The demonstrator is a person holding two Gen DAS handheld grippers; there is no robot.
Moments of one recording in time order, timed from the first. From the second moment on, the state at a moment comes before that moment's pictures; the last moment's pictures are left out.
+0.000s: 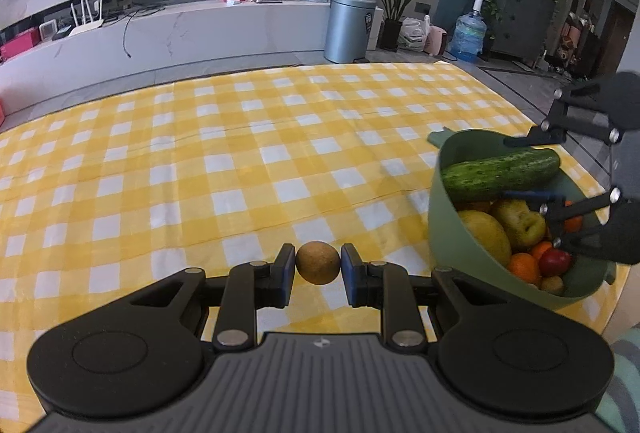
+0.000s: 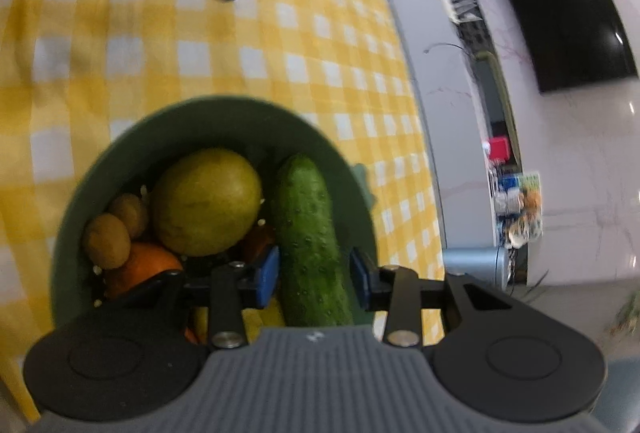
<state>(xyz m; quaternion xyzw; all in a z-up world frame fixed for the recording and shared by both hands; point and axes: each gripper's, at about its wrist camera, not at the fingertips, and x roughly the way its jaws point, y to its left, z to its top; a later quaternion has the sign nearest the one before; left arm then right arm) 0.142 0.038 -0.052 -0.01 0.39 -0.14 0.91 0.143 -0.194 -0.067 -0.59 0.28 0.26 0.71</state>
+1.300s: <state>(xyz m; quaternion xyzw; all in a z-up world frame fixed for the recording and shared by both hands) 0.157 -0.142 -0.060 0.13 0.42 -0.27 0.85 0.066 -0.340 -0.059 0.27 0.30 0.03 0.91</state>
